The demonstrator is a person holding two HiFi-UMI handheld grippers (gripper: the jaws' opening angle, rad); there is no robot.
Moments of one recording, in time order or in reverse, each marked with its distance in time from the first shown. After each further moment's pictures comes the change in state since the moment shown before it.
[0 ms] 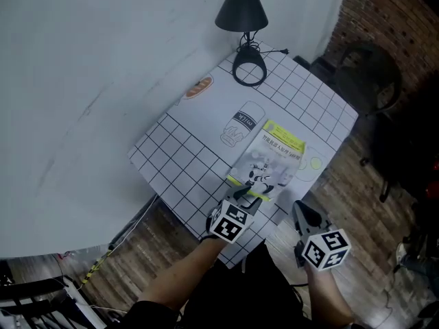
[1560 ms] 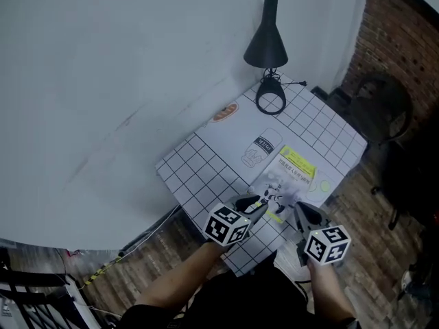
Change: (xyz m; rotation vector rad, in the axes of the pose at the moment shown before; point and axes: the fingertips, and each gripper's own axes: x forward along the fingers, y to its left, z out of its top) left arm -0.087 0.012 0.071 -0.171 -0.169 -0.054; right arm 0.022 0.029 0.047 -0.023 -0.032 0.114
